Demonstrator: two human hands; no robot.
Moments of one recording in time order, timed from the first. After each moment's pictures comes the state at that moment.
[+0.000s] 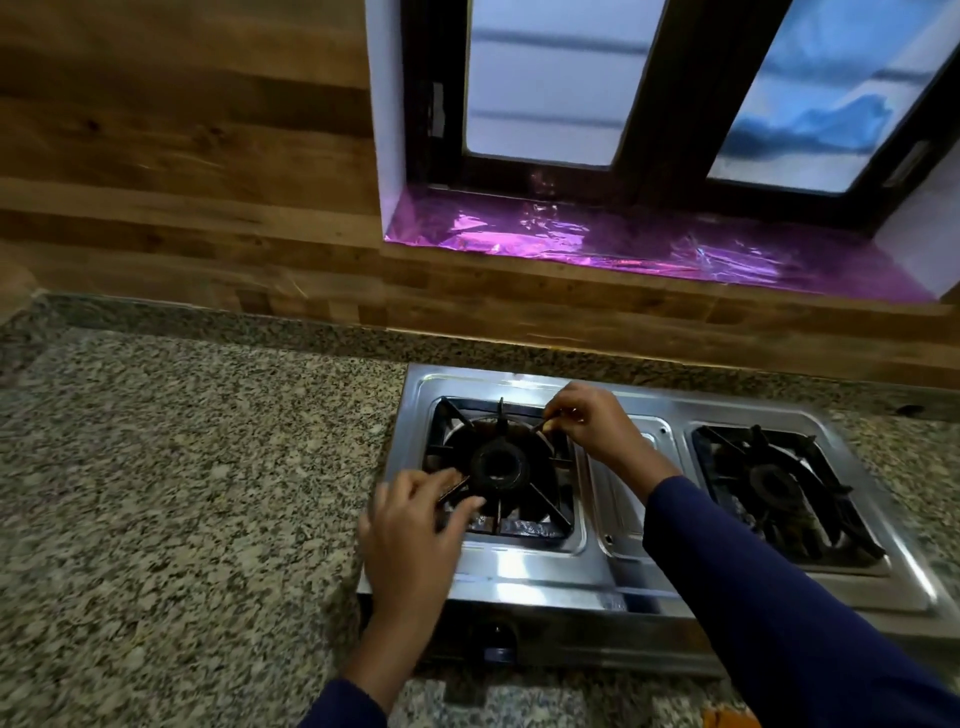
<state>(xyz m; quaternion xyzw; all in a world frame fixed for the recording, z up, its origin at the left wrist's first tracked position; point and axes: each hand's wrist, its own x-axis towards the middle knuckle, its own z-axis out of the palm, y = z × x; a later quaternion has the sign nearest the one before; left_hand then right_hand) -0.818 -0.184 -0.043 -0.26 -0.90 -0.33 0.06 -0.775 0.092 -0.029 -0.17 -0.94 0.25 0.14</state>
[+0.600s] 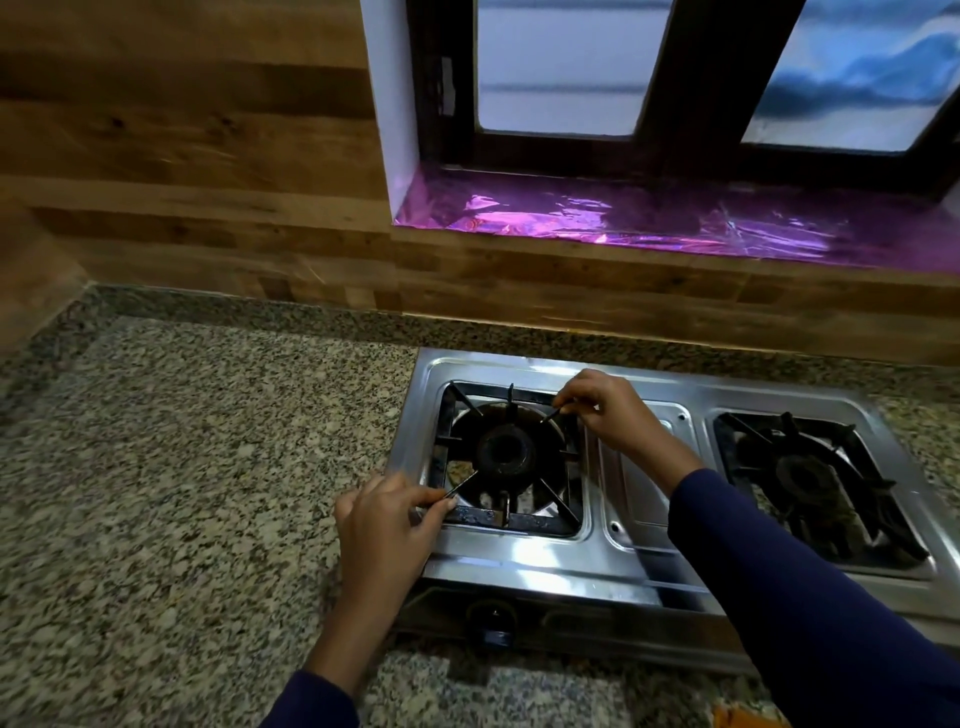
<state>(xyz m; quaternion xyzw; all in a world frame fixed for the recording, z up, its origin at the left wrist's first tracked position) -0.827 -0.206 -0.045 -0.27 -0.91 -0.30 0.04 -0.769 0.107 -0.038 -0.12 -0.94 0.29 0.14</state>
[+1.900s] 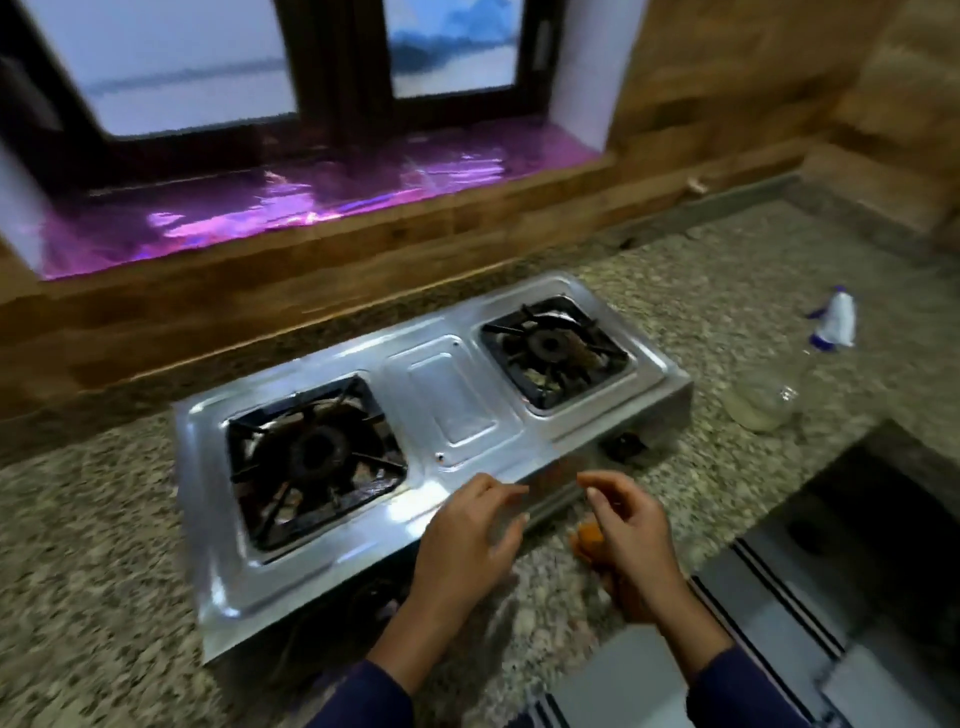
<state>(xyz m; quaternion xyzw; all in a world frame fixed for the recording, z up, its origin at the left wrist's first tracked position) -0.698 -0.123 -0.051 -0.66 -0.62 -0.37 -0.19 -0.498 -0.059 -0.075 -0.56 -0.57 0.45 0.40</state>
